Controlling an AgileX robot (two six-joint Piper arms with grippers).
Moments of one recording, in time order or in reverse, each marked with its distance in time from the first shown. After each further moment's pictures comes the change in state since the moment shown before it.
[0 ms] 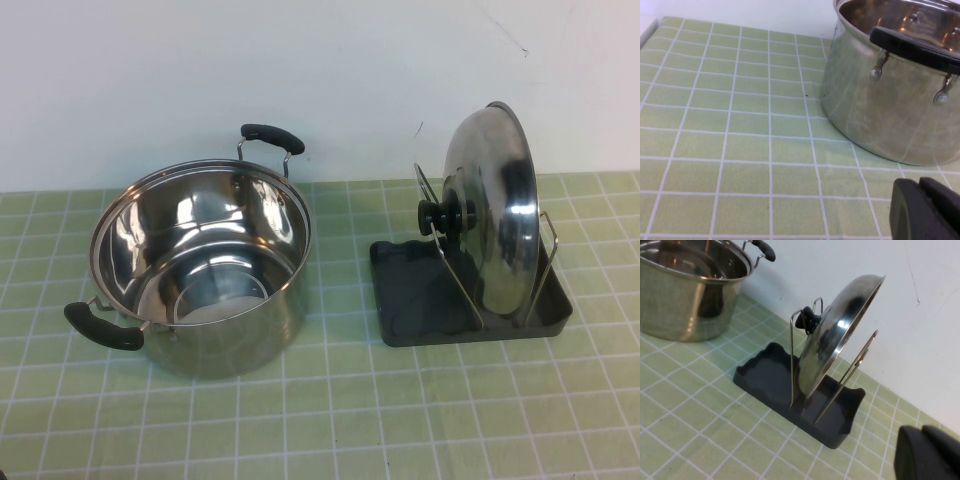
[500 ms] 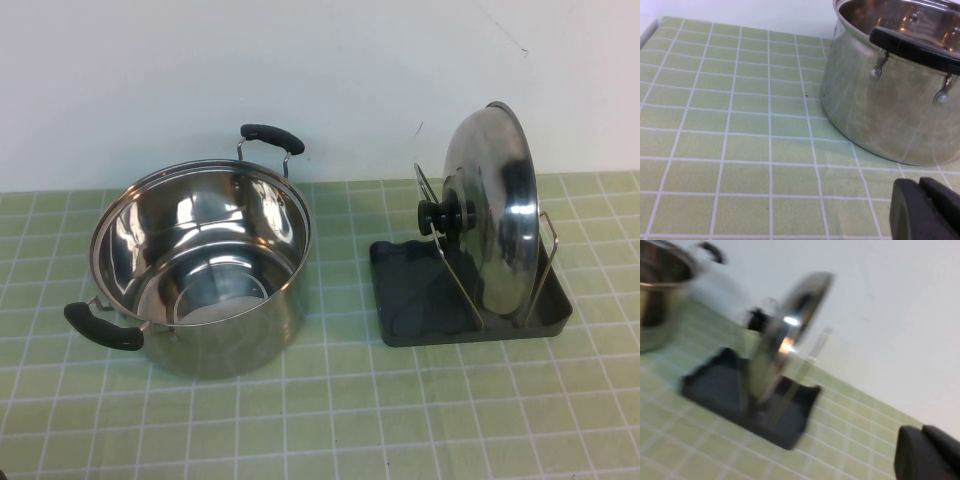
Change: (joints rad) right arm 0.000 0.000 0.079 -0.073 -0.190 0.076; left arm 0.000 0.000 0.000 0.000 0.000 0.000
